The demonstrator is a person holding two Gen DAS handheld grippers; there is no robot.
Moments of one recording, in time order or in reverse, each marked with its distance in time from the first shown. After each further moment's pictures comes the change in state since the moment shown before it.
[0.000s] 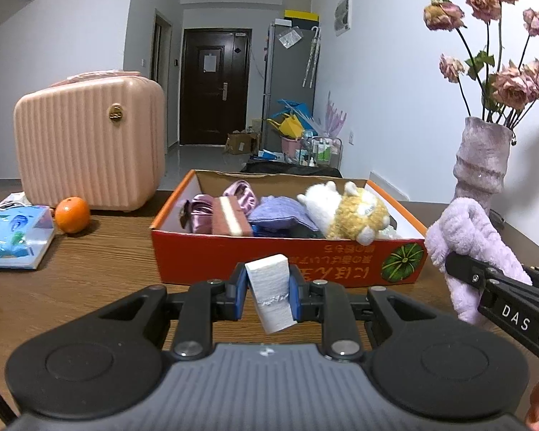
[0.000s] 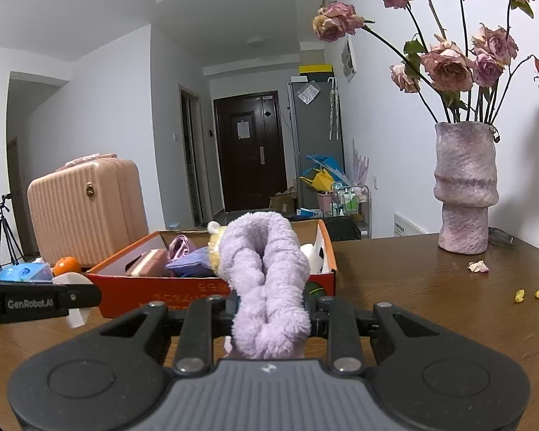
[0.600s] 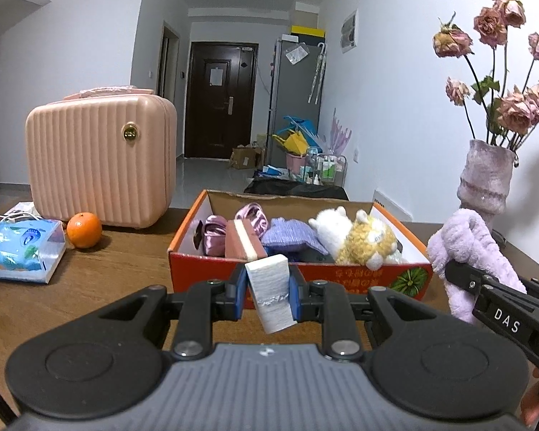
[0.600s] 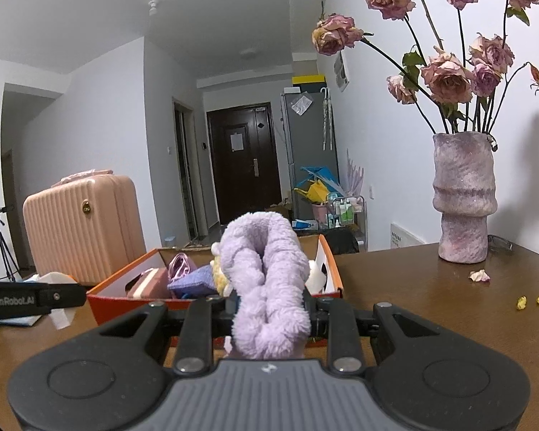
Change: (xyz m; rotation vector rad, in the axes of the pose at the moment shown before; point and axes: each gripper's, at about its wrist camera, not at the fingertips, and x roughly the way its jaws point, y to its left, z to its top) left arm -0.015 0.015 0.012 -0.022 -0.053 0.008; right arm 0.007 0.008 0.009 0.019 -0.045 -0.020
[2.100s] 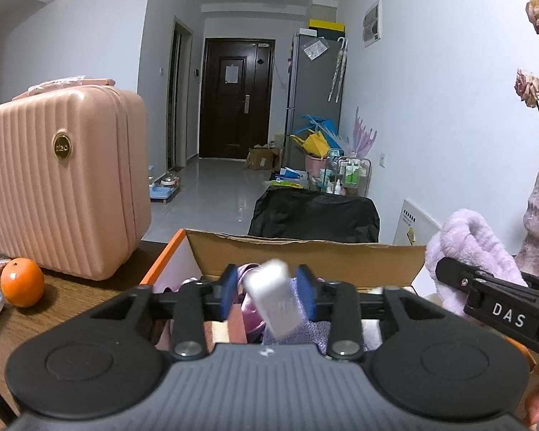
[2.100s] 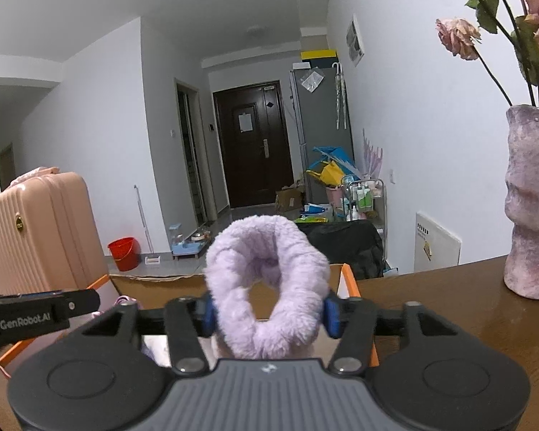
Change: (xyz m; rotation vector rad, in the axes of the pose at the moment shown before) left arm 0.176 -0.008 0.058 -0.010 -0.001 0.070; right arm 0.193 -0.029 0.047 0.020 0.074 0.053
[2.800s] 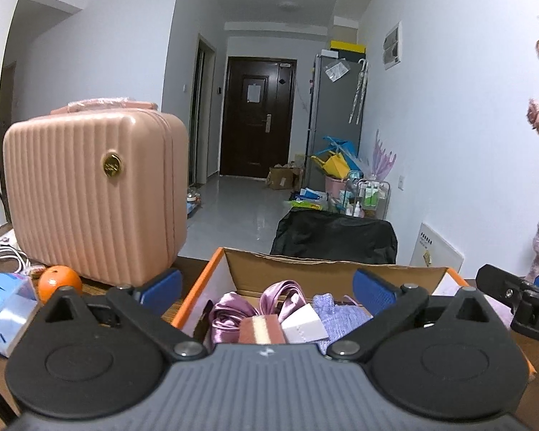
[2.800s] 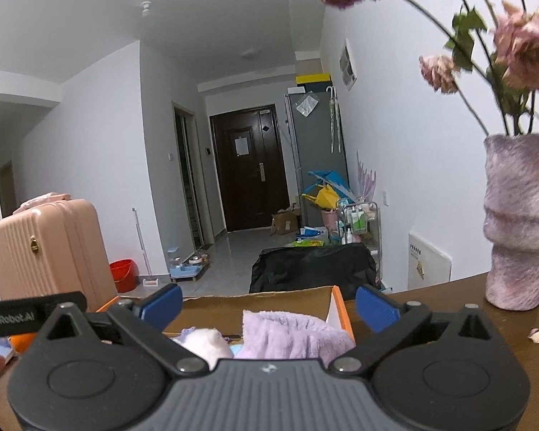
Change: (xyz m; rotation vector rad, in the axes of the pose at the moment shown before) left arm -0.026 0.020 0.007 -0.040 -0.065 0.067; right arm -0.048 0.007 0.003 -0.002 -0.086 -0.017
